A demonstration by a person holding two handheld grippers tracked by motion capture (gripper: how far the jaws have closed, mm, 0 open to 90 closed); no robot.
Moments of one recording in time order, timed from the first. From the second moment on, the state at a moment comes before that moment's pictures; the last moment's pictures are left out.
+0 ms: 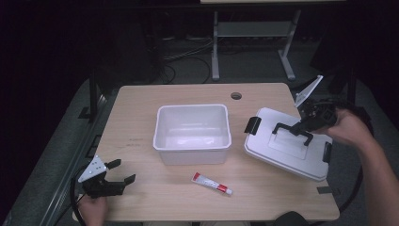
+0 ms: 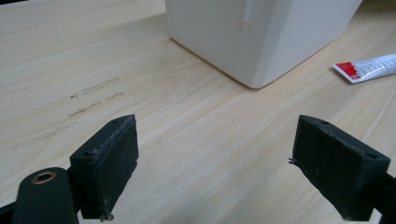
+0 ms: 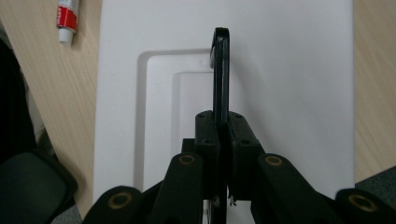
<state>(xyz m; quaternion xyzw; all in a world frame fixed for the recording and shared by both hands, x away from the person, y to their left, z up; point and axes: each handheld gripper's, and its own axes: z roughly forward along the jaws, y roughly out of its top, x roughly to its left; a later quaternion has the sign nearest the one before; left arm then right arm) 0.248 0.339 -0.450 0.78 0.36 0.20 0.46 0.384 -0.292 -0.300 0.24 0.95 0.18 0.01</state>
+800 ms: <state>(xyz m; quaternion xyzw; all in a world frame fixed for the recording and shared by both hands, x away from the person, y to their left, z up) 0.245 0.343 -0.449 0.78 0.36 0.20 0.47 0.403 -0.260 -0.383 0.23 0.96 0.16 -0.03</state>
